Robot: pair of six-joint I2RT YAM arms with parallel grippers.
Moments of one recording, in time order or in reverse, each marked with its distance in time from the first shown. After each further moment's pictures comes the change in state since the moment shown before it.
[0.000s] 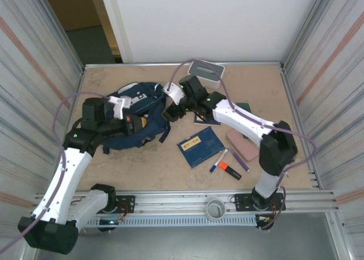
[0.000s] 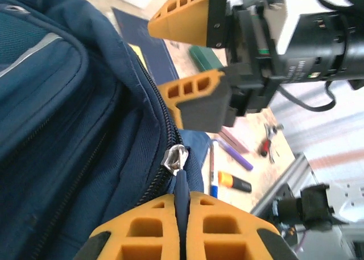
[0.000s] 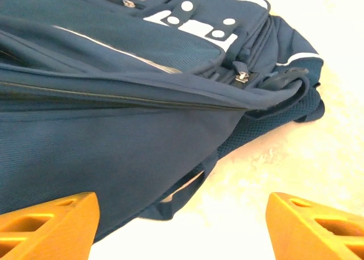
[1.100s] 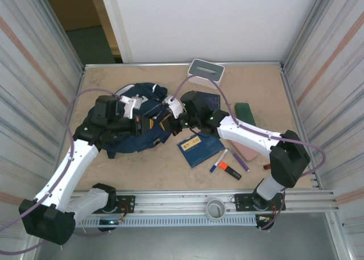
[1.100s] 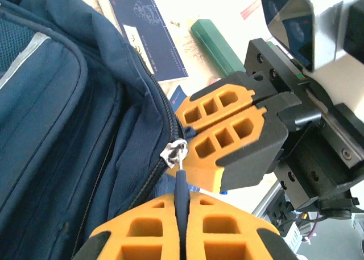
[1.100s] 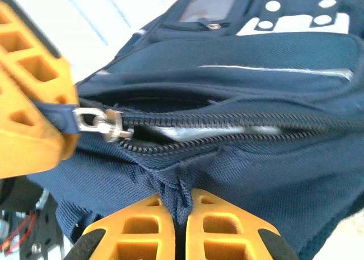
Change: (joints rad) left arm -0.069 0.084 -0.014 0.047 -0.044 0.032; right arm 0.083 -0.119 -0.267 0.265 -0.132 0.412
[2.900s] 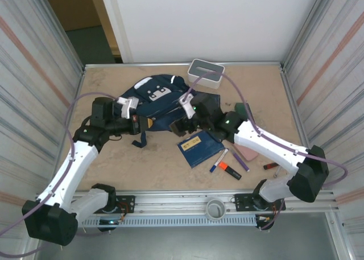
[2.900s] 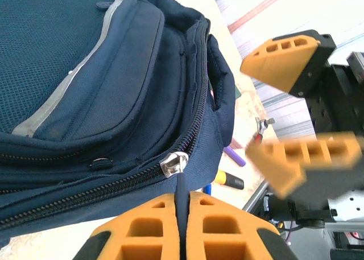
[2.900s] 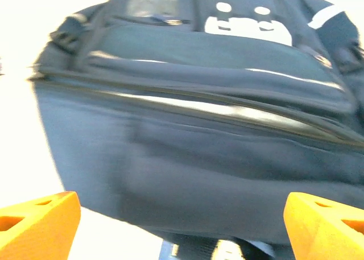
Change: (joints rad) left arm 0.053 -0.003 -0.060 0.089 0.097 -0.079; right arm 0.056 -0.189 0.023 -0.301 0.393 -0.096
